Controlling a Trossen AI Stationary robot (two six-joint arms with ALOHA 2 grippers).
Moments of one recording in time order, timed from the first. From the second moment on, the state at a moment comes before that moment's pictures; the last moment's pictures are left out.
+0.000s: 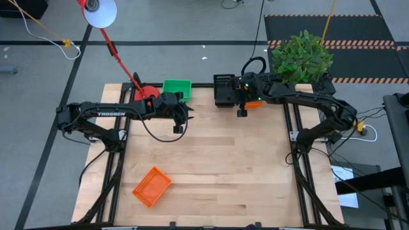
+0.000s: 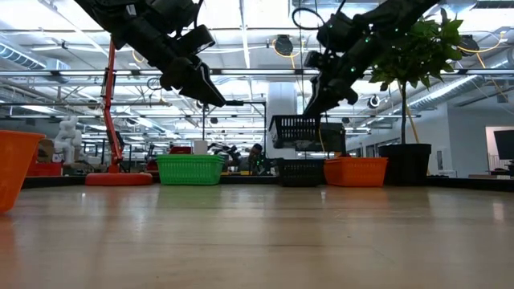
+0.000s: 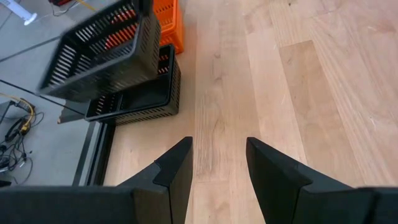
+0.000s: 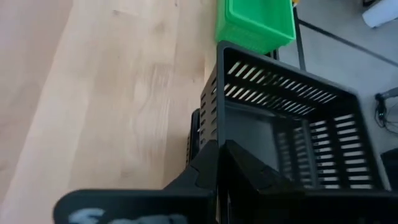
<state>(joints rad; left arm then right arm) 0.30 1.35 0.84 -0.10 0.03 0.48 -0.55 1.44 0.99 -0.30 -0.13 -0.68</state>
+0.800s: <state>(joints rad) 0.30 1.35 0.84 -0.10 0.03 0.47 -0.60 1.51 0.92 -0.17 -0.13 -0.68</state>
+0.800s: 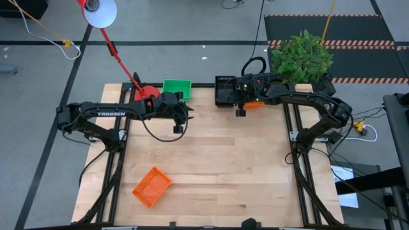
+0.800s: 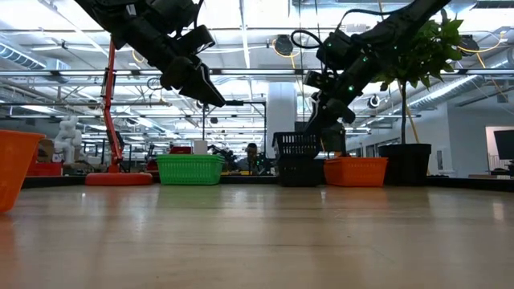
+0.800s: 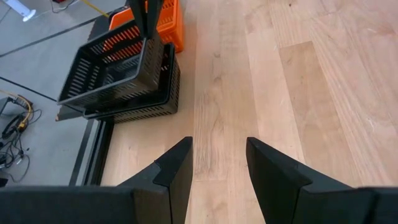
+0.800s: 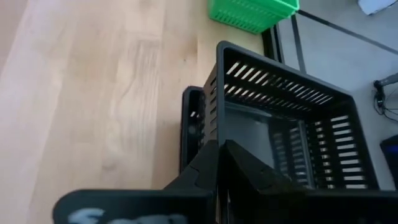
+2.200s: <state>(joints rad) -0.12 1.35 0.84 -0.40 -0.10 0.15 -0.07 1.25 0.81 -0.38 -0.12 -0.06</state>
